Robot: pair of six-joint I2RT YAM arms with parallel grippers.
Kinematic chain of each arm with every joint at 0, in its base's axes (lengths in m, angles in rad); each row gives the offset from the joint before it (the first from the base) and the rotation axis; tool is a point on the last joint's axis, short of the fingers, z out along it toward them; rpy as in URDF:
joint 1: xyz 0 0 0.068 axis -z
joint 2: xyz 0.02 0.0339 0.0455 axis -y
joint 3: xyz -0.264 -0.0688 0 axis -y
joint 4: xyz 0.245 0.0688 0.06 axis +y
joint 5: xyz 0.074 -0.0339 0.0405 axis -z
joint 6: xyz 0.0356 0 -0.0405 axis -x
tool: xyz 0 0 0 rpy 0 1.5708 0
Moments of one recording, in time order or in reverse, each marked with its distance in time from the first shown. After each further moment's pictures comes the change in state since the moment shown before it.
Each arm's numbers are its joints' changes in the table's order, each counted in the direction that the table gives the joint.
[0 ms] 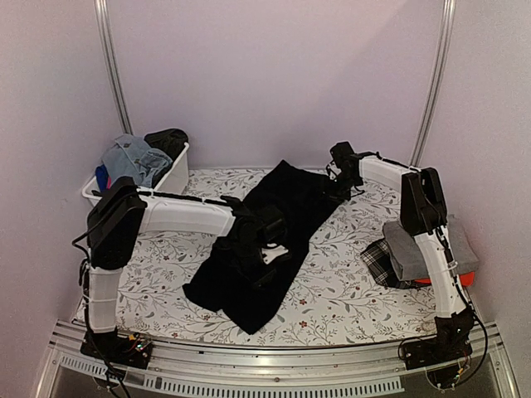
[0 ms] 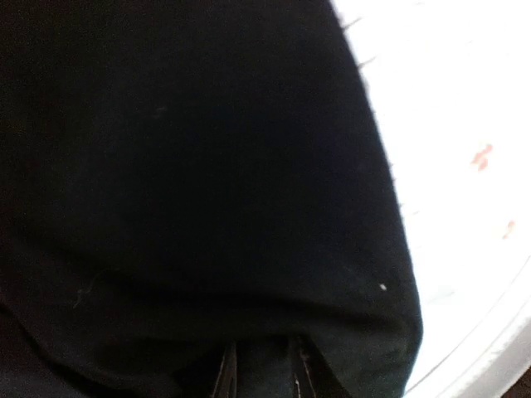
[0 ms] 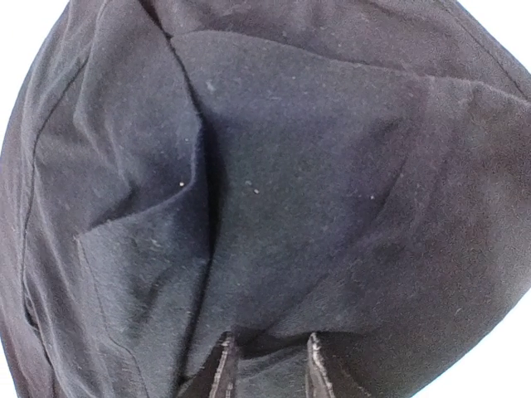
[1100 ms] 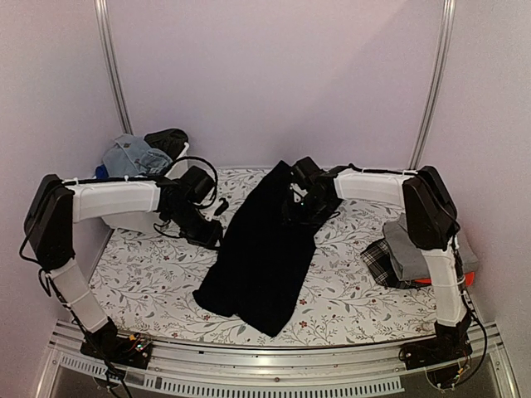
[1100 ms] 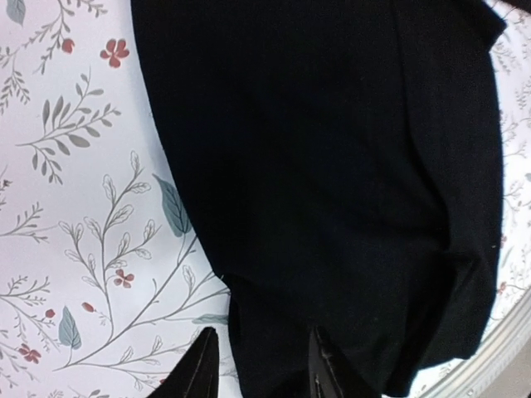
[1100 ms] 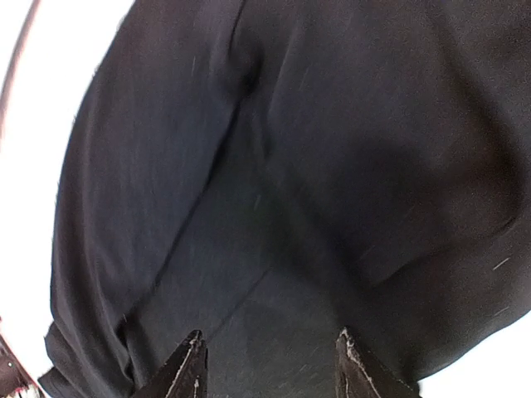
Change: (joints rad) left arm -0.351 0.380 -0.301 -0.182 -0.027 0.120; right arm -0.323 0.294 -0.413 -0.114 0.022 -0.124
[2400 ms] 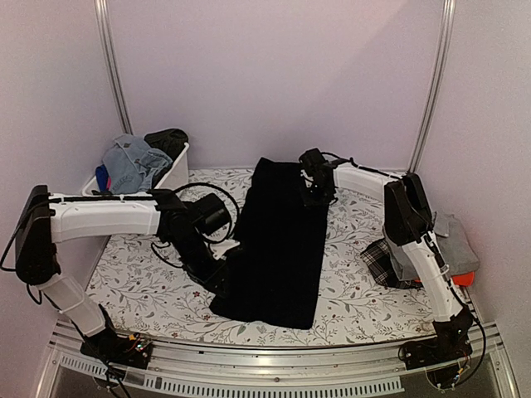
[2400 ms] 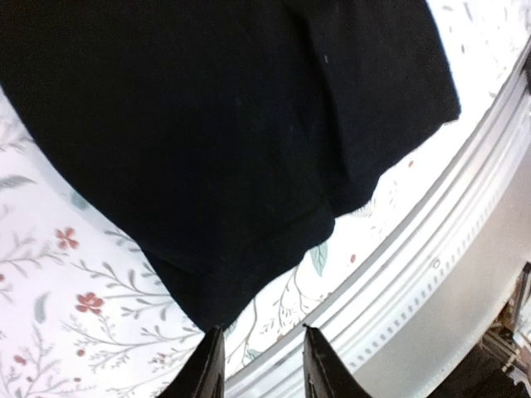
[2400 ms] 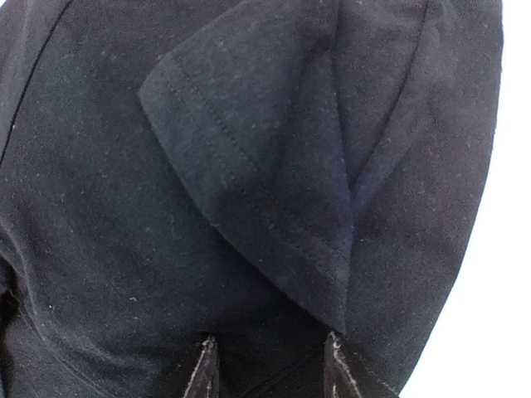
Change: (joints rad) left arm 0.262 0.111 -0.090 0.235 0.171 0.012; right arm 0.152 -0.325 0.449 0.094 0.364 0.335
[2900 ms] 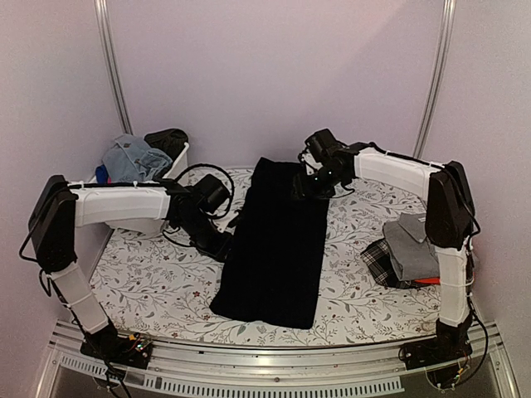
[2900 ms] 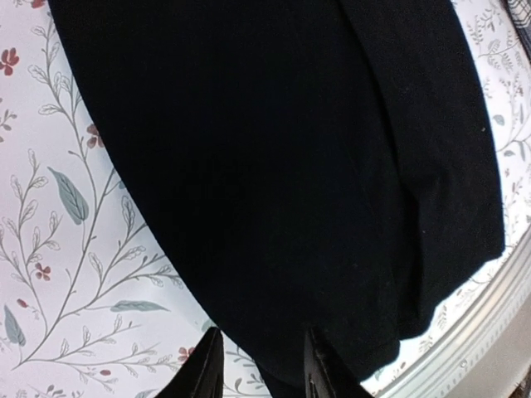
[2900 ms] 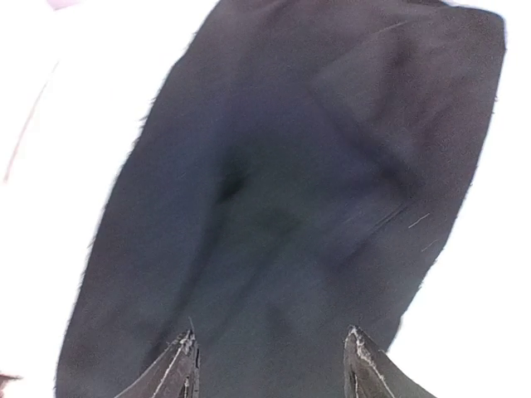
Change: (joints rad) left arm -0.148 -0.117 0.094 -0.193 -0.134 -0.020; right arm -0.068 0.400 -0.333 -0.030 -0.245 -0.132
